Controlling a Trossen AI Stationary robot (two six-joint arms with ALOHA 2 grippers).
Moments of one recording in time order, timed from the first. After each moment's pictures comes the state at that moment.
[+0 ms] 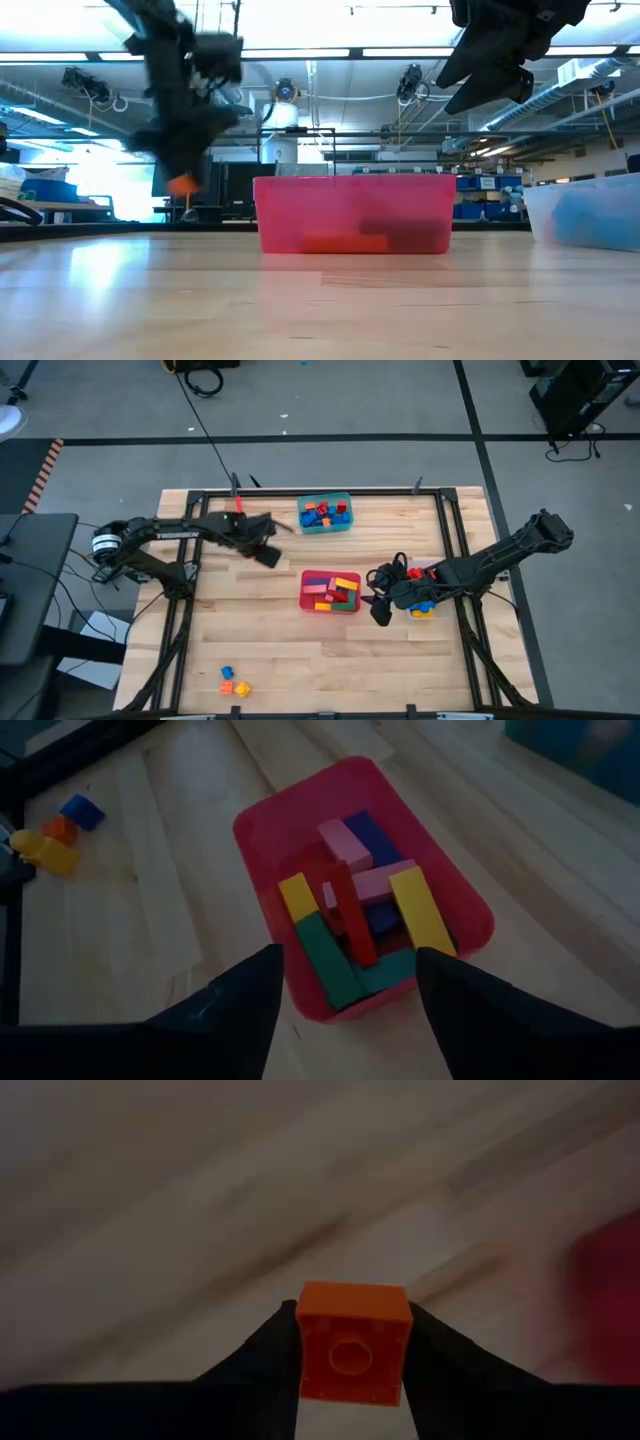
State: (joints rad) left arm 0.33 1.37 0.91 -0.82 -0.06 -0.75; right arm 0.36 1.25 0.81 -0.37 0.42 0.79
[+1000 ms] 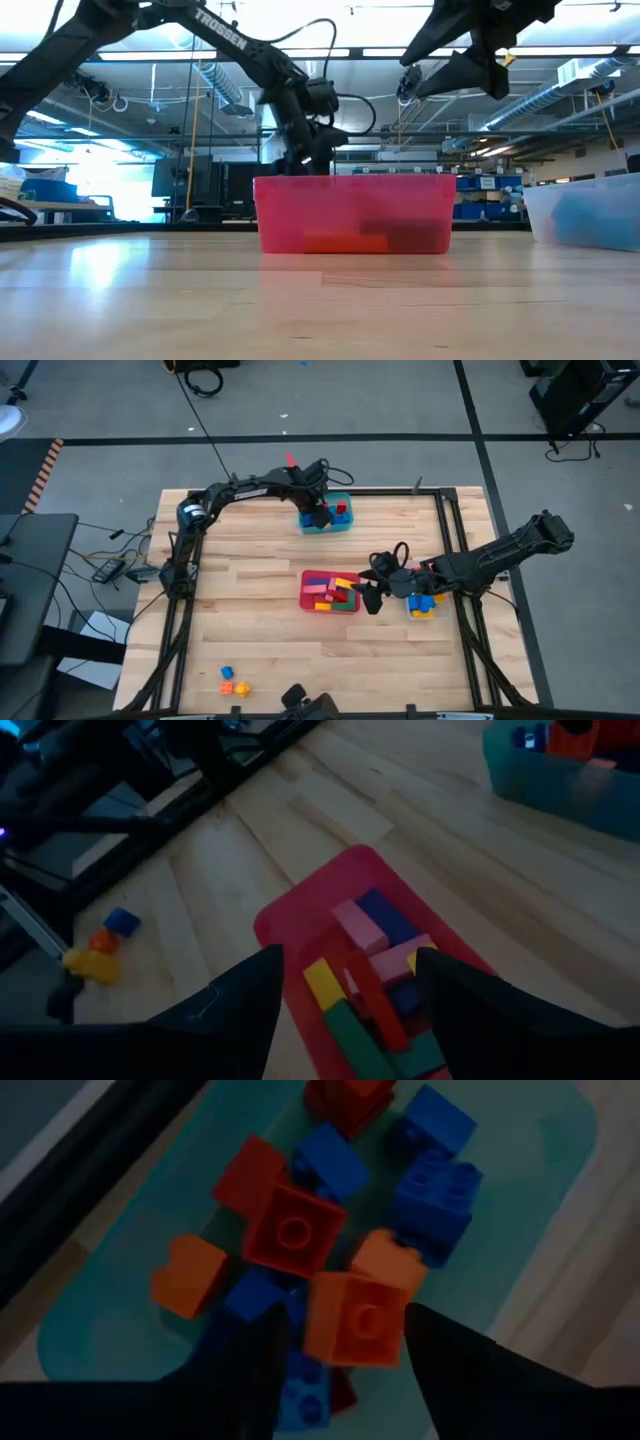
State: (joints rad) left arm 0.55 2.10 1.74 -0.76 0.08 -0.17; right arm 0.28 1.25 0.81 -0.21 0.46 0.85
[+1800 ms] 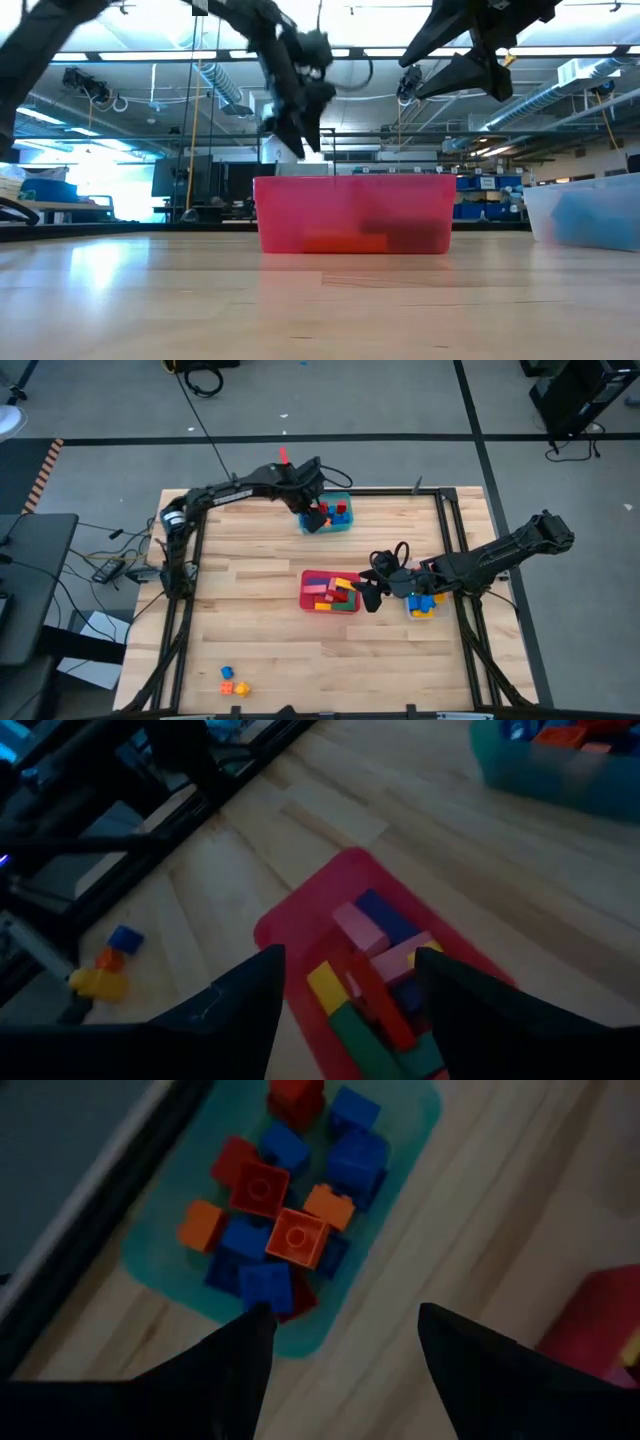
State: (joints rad) left arm 0.47 1.93 1.78 -0.97 0.00 -0.13; right arm 0.29 1.25 0.81 -0.21 0.47 0.92
